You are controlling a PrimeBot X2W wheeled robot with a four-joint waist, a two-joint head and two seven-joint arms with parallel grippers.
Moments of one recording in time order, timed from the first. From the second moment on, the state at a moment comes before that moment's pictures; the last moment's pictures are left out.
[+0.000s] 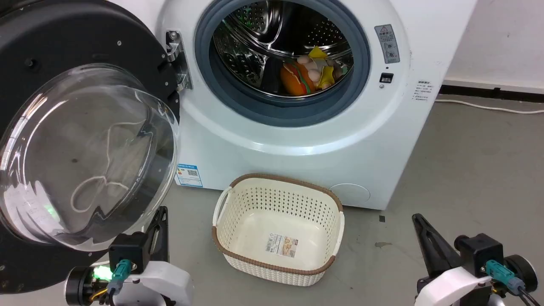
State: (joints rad) left arm -0.01 0.05 0.00 0.00 0.00 0.00 0.00; right arm 0.01 -0.05 0.00 0.01 0.01 0.13 0.00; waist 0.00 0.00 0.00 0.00
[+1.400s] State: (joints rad) left arm -0.01 0.05 -0.01 0.01 0.00 0.00 0.00; right arm 0.01 -0.05 0.00 0.01 0.01 0.13 0.00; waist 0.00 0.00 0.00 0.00
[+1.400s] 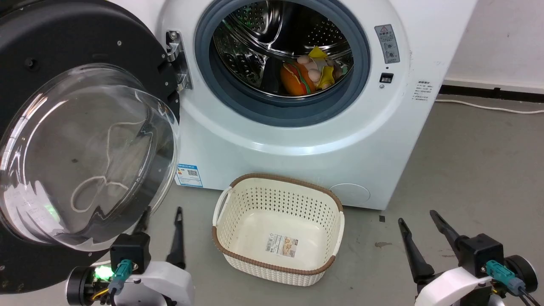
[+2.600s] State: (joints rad) left arm 0.00 0.05 -0.01 -0.01 -0.04 0.01 -0.08; right arm 0.01 -0.05 0.06 0.00 0.05 0.13 -0.08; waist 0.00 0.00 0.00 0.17
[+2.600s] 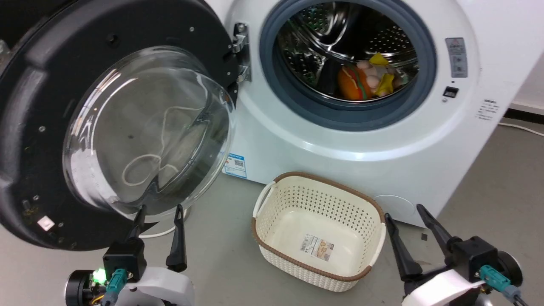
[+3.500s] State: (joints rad) left arm 0.03 0.05 0.00 -0.06 -0.10 0.03 -0.14; right arm -0.02 -0.06 0.14 0.02 0.08 0.13 -0.14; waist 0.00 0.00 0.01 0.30
